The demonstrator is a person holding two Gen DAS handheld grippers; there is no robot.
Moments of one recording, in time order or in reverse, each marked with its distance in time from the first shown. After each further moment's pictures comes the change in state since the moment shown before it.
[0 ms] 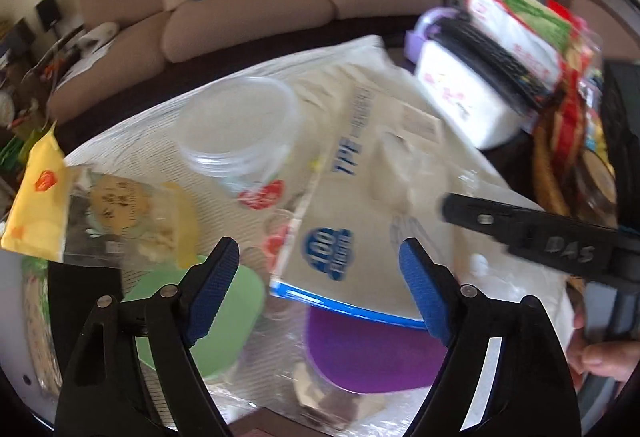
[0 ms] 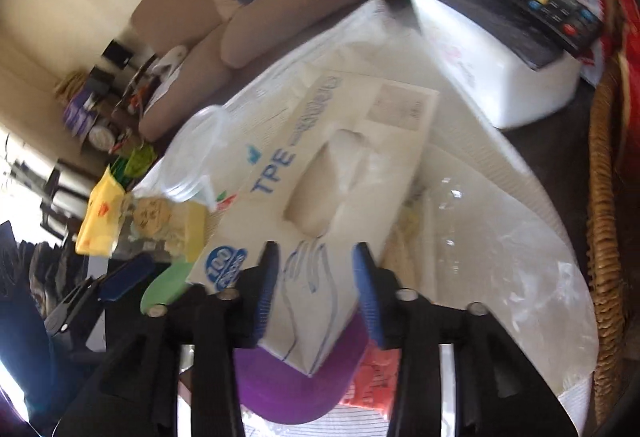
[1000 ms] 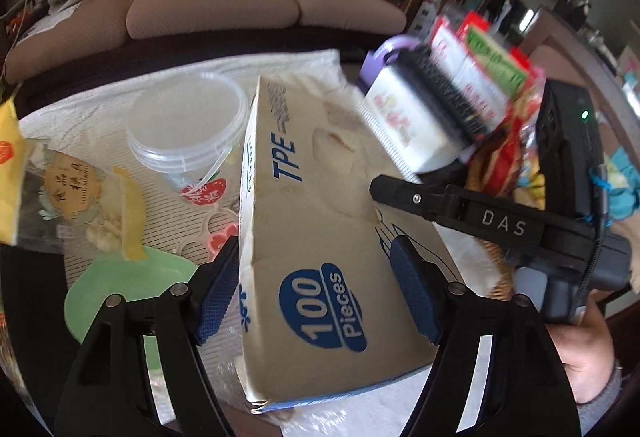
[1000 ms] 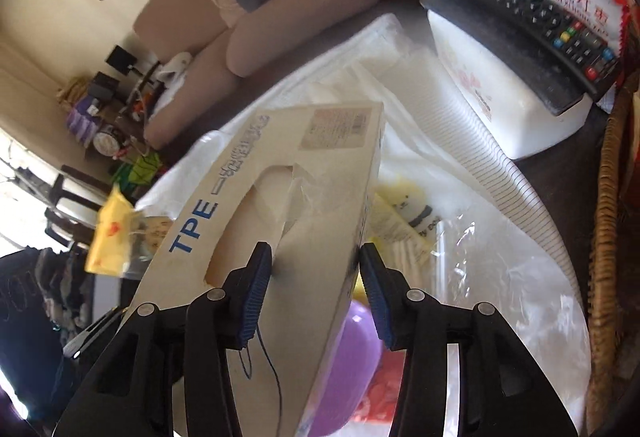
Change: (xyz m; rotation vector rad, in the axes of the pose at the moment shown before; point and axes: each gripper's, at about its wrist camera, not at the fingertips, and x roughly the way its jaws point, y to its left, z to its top) left arm -0.038 0.015 0.000 -0.086 -0.024 -0.320; right arm -0.015 0.029 0.019 -0.047 -0.019 0.056
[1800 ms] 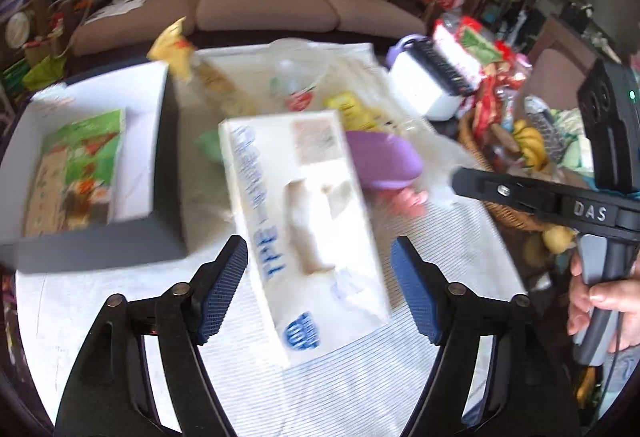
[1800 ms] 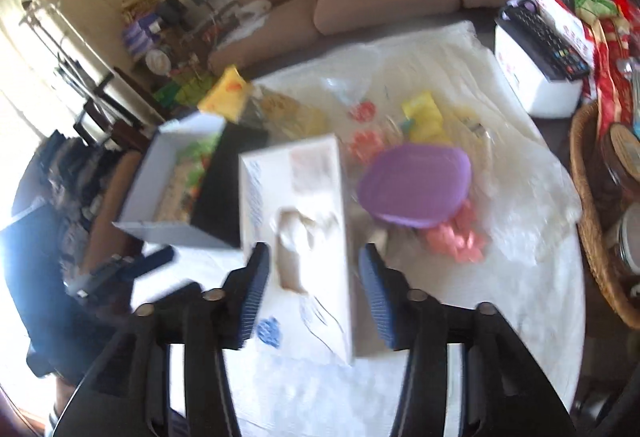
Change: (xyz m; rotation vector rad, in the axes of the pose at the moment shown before) left arm -0.154 0.042 -0.170 -0.047 -0.036 0.137; right arm -0.078 0.106 -0.155 -0.288 0.095 -0.007
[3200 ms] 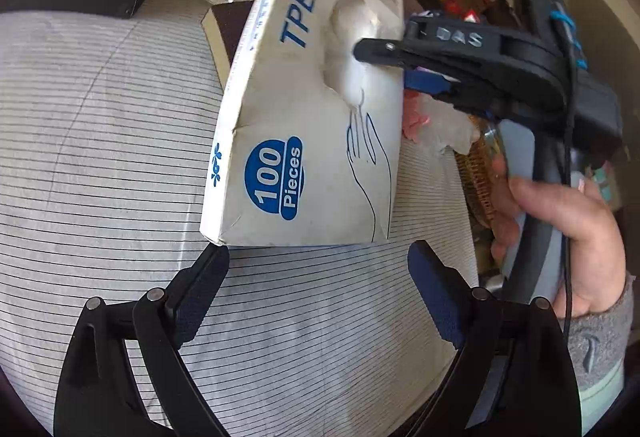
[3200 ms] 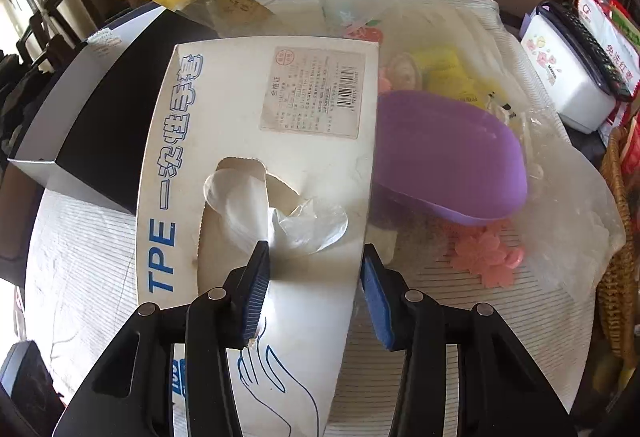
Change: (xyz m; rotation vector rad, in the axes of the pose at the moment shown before) left arm 0.113 0.020 -0.130 -0.407 0.146 -0.357; right arm 0.128 0.018 -0.013 -0.163 0.114 -0.248
